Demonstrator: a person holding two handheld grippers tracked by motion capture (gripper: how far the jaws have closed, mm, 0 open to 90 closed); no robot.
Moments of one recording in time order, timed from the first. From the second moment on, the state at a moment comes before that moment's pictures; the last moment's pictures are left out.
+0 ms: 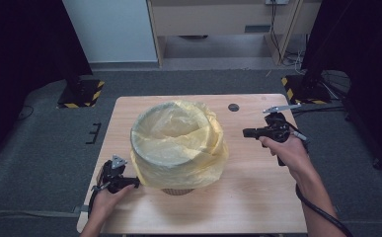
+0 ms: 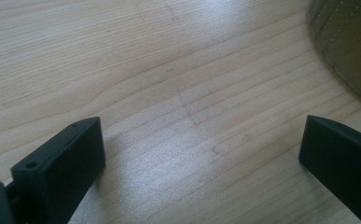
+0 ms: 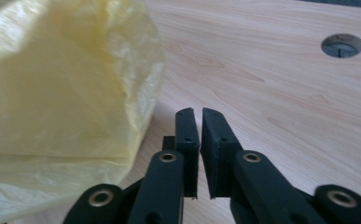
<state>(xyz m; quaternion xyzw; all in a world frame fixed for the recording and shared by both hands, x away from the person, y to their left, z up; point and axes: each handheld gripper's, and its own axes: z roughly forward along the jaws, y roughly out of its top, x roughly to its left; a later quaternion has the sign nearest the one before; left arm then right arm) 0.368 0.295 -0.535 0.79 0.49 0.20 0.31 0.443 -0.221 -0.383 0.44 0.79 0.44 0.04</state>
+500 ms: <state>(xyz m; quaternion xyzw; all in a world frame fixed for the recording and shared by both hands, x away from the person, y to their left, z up) 0.368 0.295 -0.535 0.79 0.49 0.20 0.31 0.447 -0.252 -0.421 0.50 0.75 0.42 0.05</state>
